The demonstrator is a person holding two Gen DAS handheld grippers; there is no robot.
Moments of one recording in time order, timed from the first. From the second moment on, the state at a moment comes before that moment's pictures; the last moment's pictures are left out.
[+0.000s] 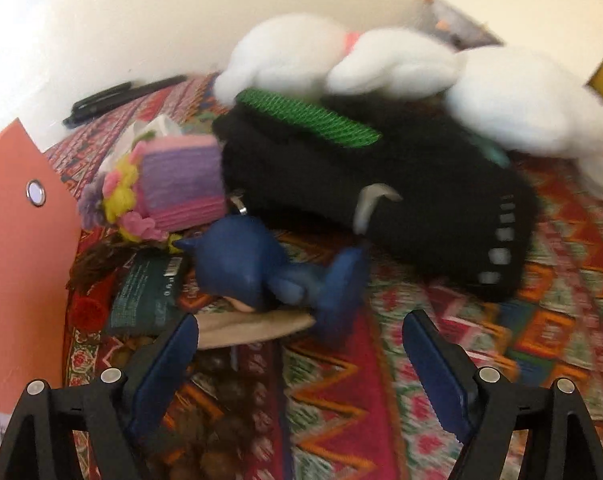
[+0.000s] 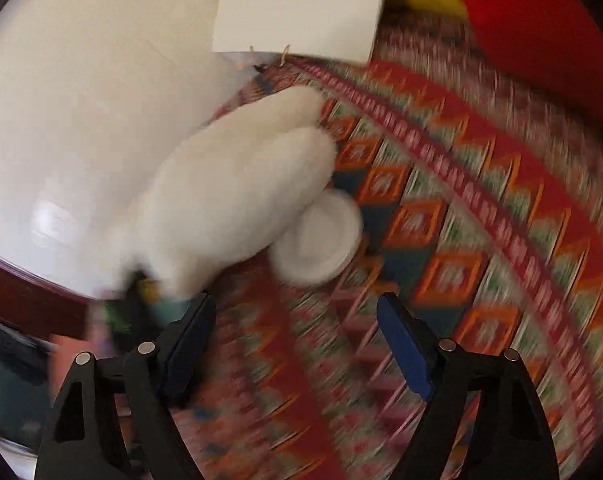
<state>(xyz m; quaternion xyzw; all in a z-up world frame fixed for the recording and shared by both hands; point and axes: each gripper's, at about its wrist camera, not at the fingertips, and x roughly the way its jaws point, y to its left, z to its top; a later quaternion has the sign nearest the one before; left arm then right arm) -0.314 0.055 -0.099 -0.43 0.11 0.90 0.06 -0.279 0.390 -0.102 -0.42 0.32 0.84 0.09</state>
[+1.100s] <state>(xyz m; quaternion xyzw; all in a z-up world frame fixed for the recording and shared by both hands) -0.232 0.031 -0.048 -0.42 0.05 0.89 0.19 -0.223 0.356 -0.069 -0.44 0.26 0.86 0.06</state>
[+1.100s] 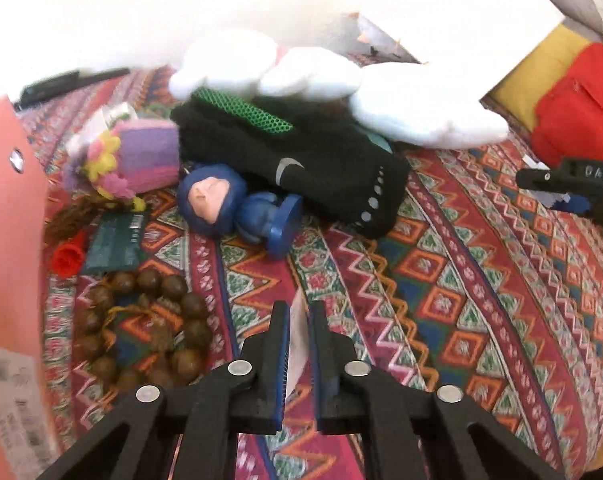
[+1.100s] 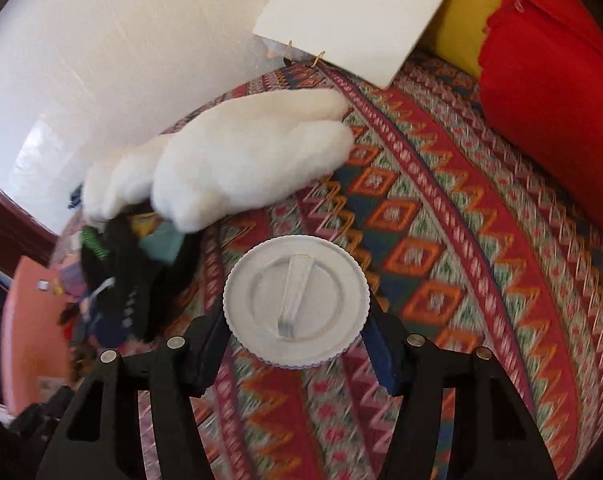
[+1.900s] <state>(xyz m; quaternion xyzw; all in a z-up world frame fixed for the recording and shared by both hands) -0.353 0.046 -0.107 -0.43 0.09 0.87 0.23 -0.278 0.335 -0.095 -0.49 0.20 0.85 0.04</state>
